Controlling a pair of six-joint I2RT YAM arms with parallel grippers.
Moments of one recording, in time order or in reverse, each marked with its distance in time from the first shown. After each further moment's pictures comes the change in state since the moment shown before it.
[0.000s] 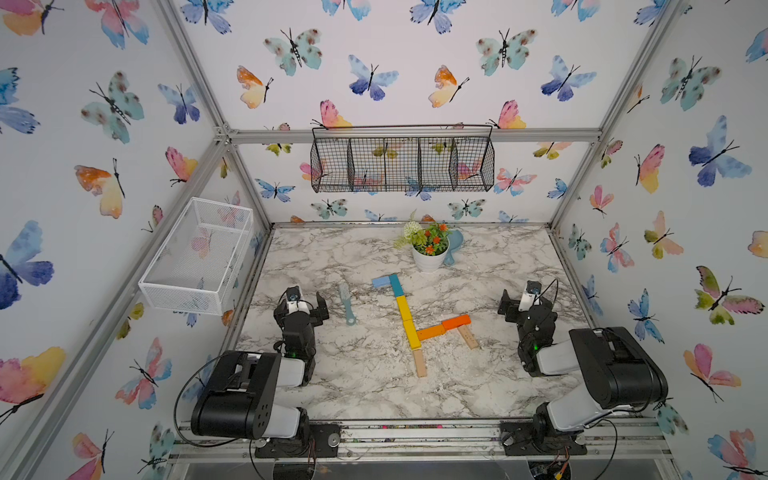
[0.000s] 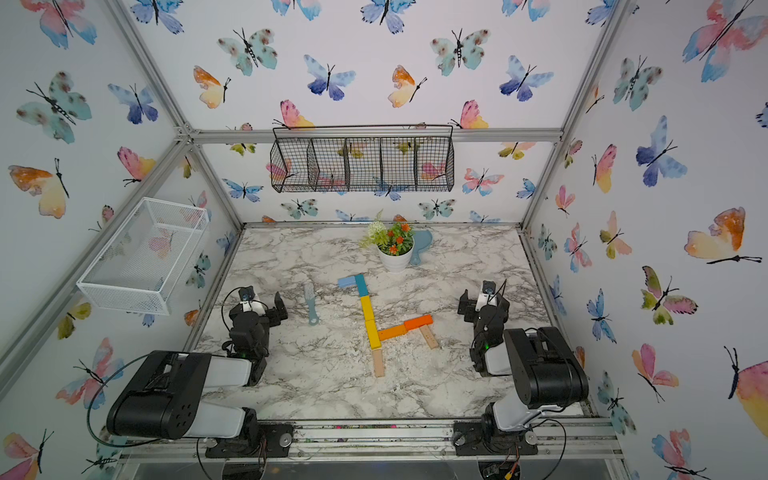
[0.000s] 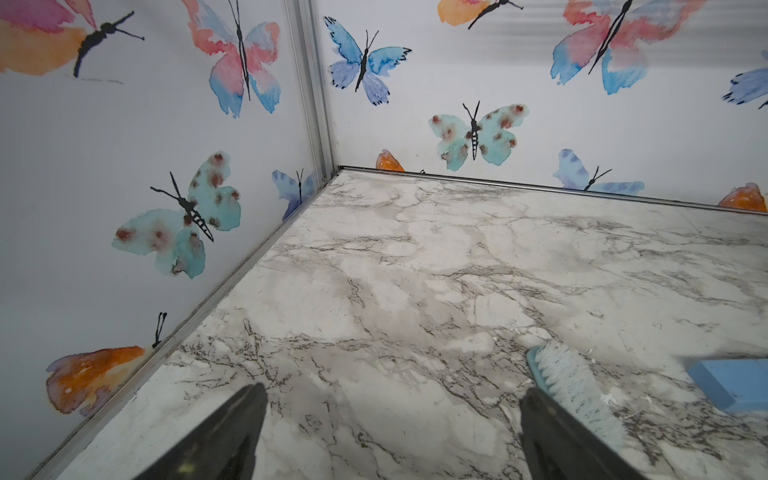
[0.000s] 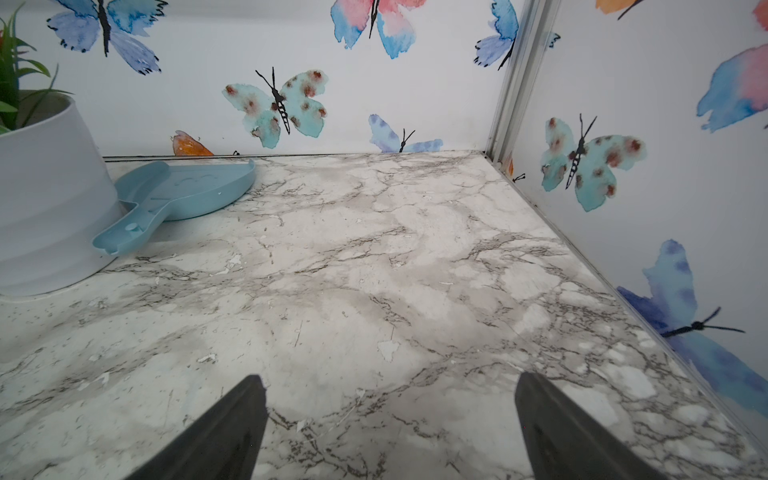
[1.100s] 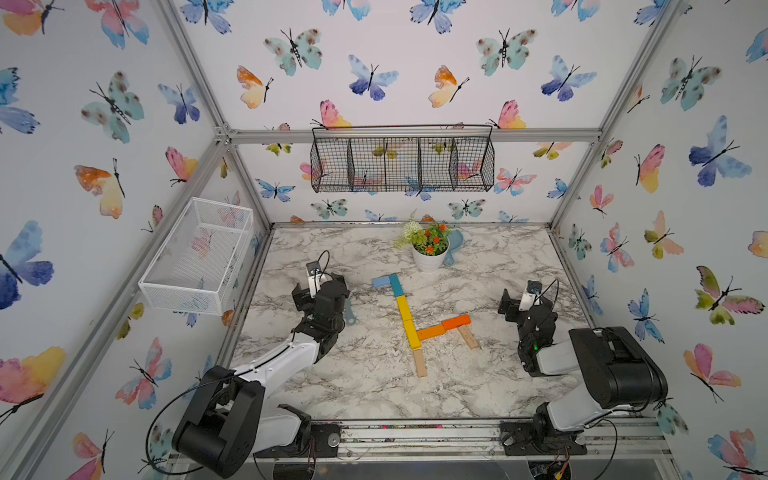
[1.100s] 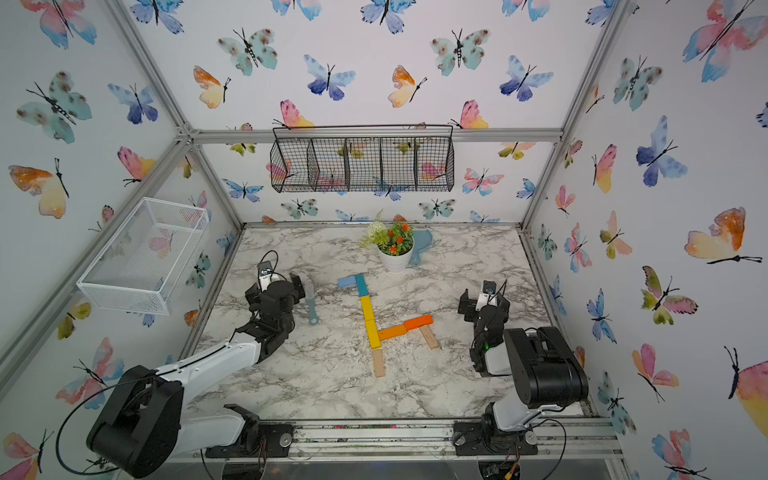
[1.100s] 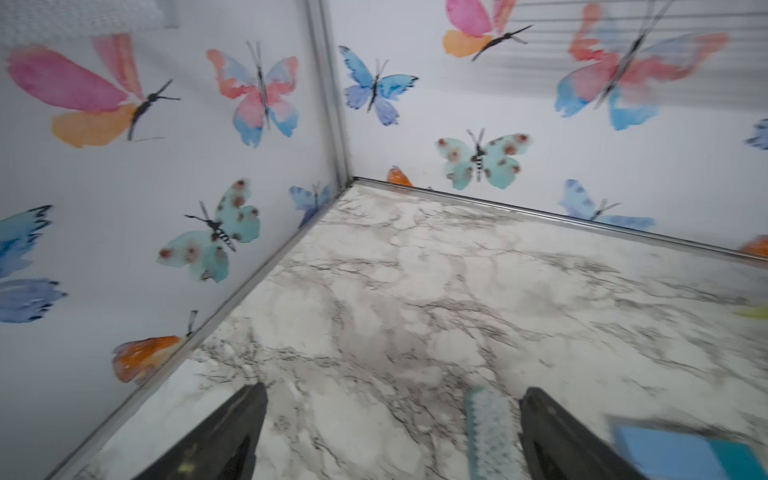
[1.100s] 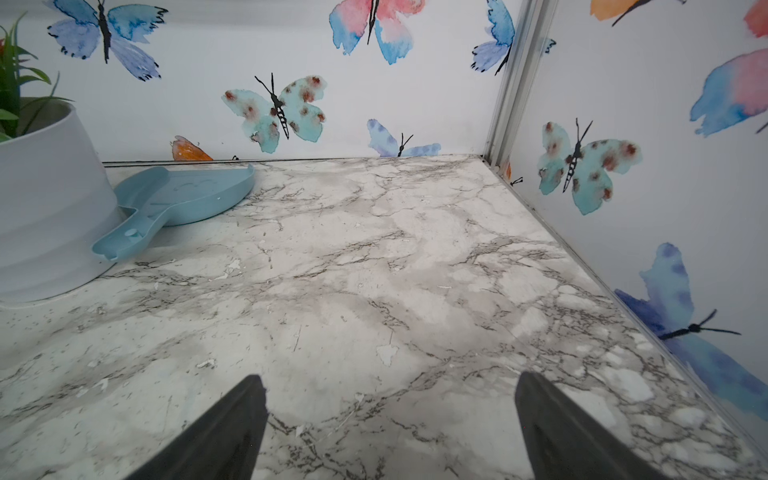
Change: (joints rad) left arm -0.272 -0.135 0.345 -0.659 -0.457 -0.163; right arm 0.000 0.001 -0.001 0.008 0.003 0.000
